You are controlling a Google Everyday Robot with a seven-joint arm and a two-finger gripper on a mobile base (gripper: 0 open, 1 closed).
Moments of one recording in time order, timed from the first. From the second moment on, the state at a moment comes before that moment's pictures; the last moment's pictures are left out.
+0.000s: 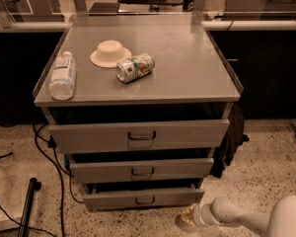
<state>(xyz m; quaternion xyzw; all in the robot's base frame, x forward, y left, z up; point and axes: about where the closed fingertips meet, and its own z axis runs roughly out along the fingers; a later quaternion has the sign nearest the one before) 0.485 -0.193 0.149 -0.64 0.71 0.12 0.27</state>
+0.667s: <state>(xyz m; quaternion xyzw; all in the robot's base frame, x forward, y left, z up) 0.508 -0.189 0.139 -0.65 0.71 0.12 0.27</state>
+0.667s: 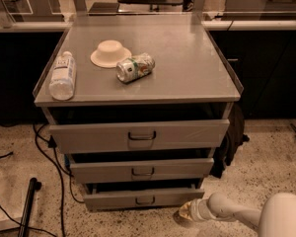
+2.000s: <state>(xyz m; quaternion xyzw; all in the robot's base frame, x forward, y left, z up) 0.509 -0.189 0.139 -0.65 0.71 0.12 0.27</state>
